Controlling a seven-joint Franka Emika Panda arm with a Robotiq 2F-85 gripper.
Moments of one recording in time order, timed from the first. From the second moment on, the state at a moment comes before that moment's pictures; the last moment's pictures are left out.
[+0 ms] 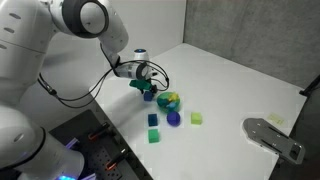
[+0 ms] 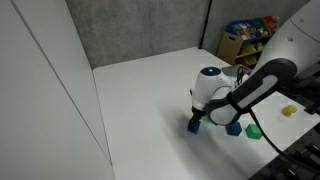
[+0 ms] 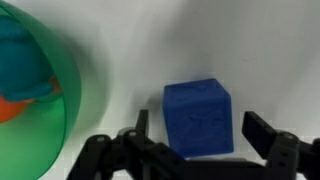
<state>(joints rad) 0.25 0.80 0.04 -1.97 -0.21 2.75 0.07</state>
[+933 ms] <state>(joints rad) 0.29 0.67 0.00 -1.98 -0.21 2.72 0.11</state>
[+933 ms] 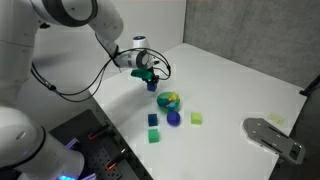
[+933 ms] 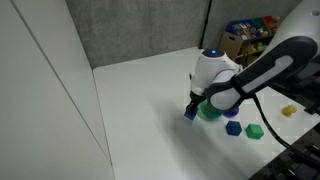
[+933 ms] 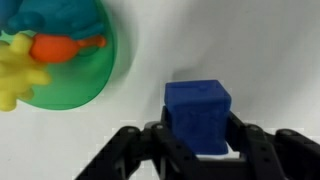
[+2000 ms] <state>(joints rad) 0.07 0.49 -0.13 -1.98 -0.15 2.54 0.20</state>
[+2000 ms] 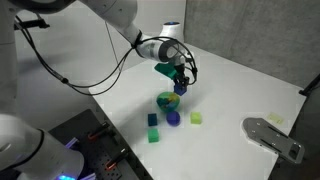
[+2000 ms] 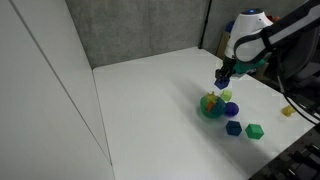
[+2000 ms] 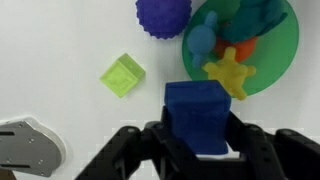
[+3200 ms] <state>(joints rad) -0.12 0.61 -0.15 -1.92 0.06 2.50 0.21</state>
